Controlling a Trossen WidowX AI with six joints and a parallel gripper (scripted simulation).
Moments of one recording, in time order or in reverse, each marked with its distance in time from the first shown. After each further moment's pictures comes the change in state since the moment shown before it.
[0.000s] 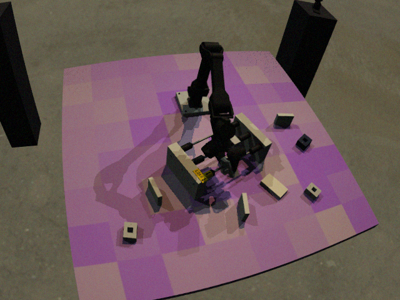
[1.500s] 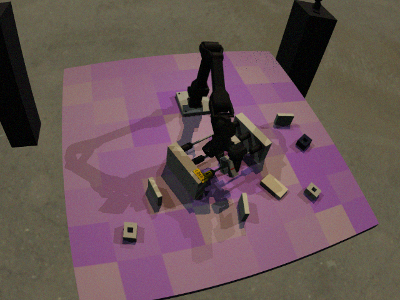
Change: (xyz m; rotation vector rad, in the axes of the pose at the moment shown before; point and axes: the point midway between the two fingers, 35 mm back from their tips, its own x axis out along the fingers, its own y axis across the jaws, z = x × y) arm 0.002 0.002 -0.002 -0.005 0.006 0.008
